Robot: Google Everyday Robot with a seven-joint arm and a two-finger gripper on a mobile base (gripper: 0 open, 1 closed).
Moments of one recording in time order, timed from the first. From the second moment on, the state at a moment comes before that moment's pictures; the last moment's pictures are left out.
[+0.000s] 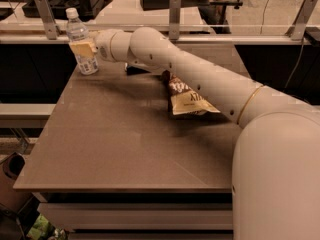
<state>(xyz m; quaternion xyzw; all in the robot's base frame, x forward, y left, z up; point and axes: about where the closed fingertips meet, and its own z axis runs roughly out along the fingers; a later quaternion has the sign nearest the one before) 0.772 0.228 0.917 -0.37 0.65 0.31 0.58</state>
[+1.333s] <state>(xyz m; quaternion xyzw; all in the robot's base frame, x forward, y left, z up) 0.769 0.215 0.968 -0.38 0.63 0.31 0.60</state>
